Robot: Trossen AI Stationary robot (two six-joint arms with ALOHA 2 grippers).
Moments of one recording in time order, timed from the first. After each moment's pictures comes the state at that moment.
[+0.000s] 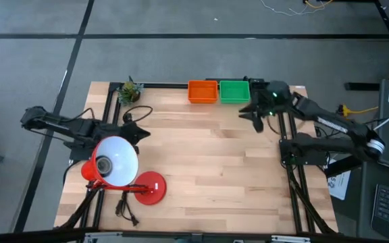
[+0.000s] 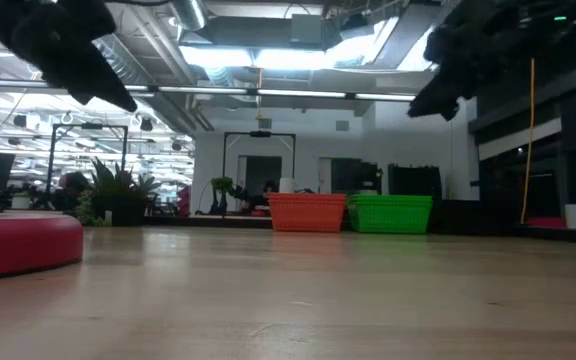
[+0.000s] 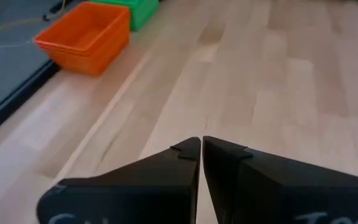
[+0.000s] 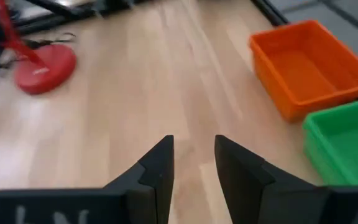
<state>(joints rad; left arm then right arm) -0.21 0.53 0.42 -0.38 -0.50 -0.26 -0.64 0.95 0.71 -0.39 -0.48 -0.12</state>
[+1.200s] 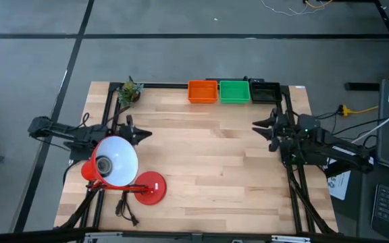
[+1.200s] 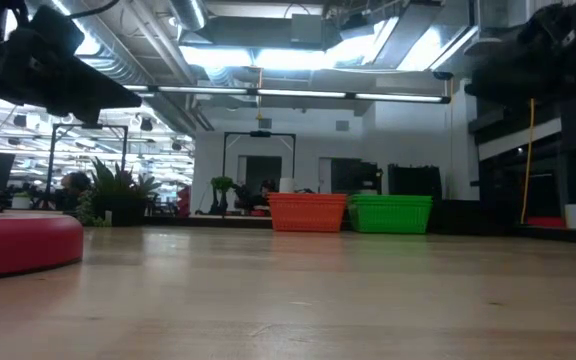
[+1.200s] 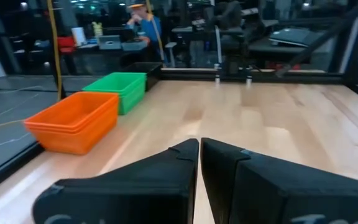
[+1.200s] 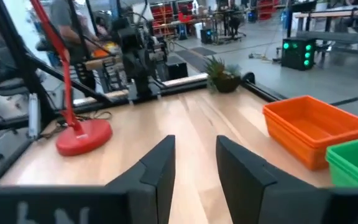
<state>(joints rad) -0.17 0.15 0.01 0.16 -0.43 0.03 -0.31 0.06 0.18 -0.18 -0.15 0.16</state>
